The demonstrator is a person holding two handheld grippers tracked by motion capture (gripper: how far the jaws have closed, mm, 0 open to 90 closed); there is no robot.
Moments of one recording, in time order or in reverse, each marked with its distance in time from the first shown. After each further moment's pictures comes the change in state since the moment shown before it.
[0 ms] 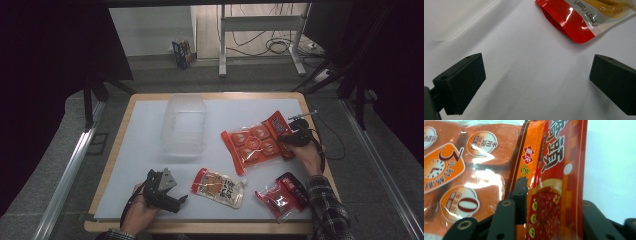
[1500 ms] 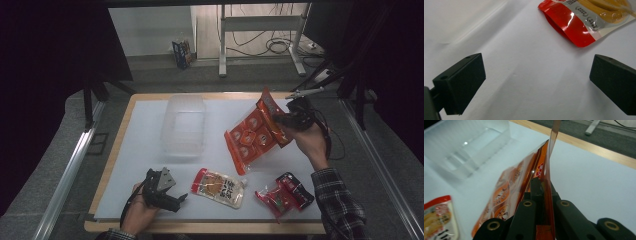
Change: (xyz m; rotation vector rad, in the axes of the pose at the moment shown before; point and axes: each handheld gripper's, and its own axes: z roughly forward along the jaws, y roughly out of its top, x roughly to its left) left arm 0.001 0.001 -0.003 -0.021 0.015 -0.004; right arm 0.076 0.064 -0.103 -0.162 0.063 -0.164
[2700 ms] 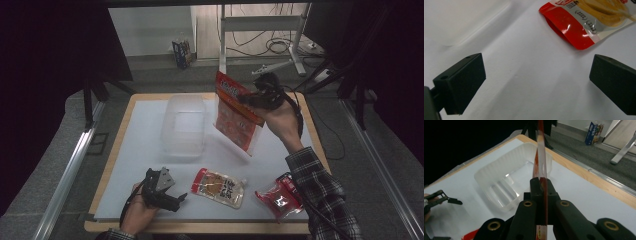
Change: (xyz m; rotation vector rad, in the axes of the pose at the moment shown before) left arm 0.002 0.000 -0.003 -0.021 0.002 -0.002; right arm 0.078 0.090 -0.001 -0.095 0.152 -0.111
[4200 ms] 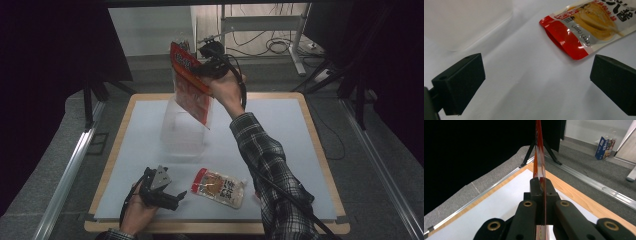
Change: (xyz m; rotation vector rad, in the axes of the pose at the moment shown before) left arm 0.004 0.002 -0.008 -0.068 -0.021 -0.045; right arm 0.039 0.109 0.098 -0.064 0.039 0.035
